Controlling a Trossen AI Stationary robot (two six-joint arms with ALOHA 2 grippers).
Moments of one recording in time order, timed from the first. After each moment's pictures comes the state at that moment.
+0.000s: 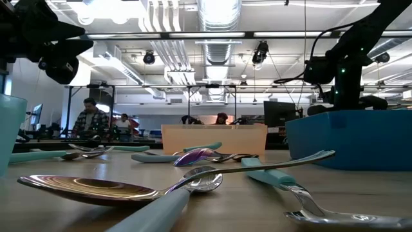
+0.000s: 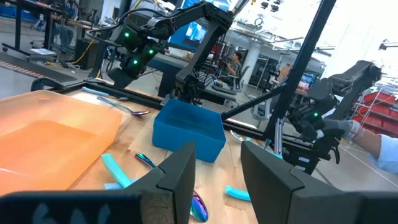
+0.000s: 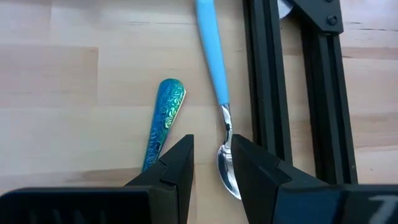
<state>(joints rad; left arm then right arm) -0.41 0.03 0.03 0.07 -0.42 -0.30 -0.92 1.26 0.62 -0.60 0.40 0.57</state>
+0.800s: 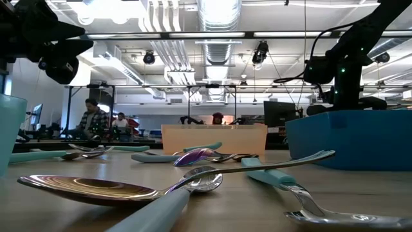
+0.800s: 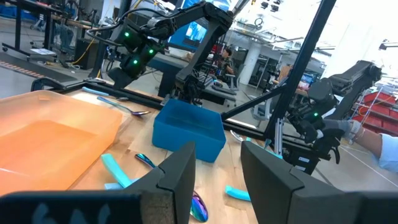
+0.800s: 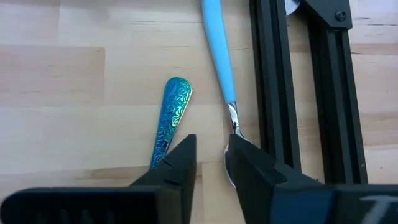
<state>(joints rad) -0.41 0.03 0.03 0.07 -0.42 -0.30 -0.92 1.26 0.62 -0.59 0.38 0.59</state>
